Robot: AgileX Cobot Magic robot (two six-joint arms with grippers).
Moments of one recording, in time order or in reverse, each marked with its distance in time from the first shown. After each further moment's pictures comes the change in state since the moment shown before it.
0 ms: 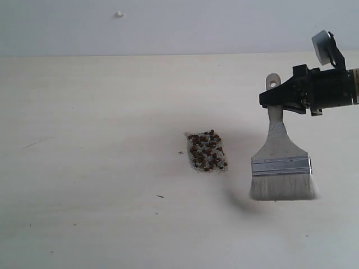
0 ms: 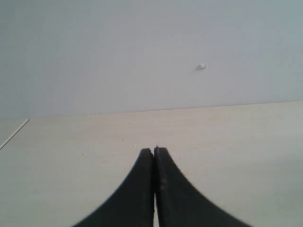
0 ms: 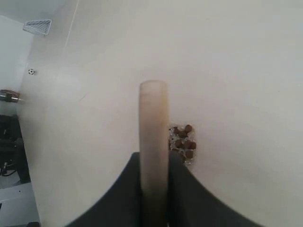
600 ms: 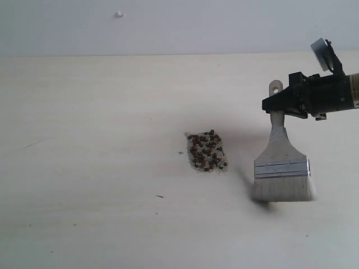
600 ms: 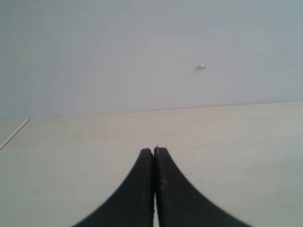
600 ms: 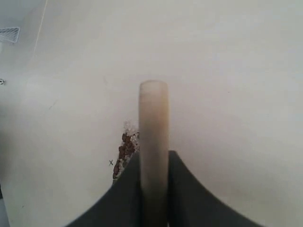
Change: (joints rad) left arm 0.000 0.000 0.000 0.000 0.000 0.000; right arm 0.000 0.025 0.000 0.000 0.099 0.000
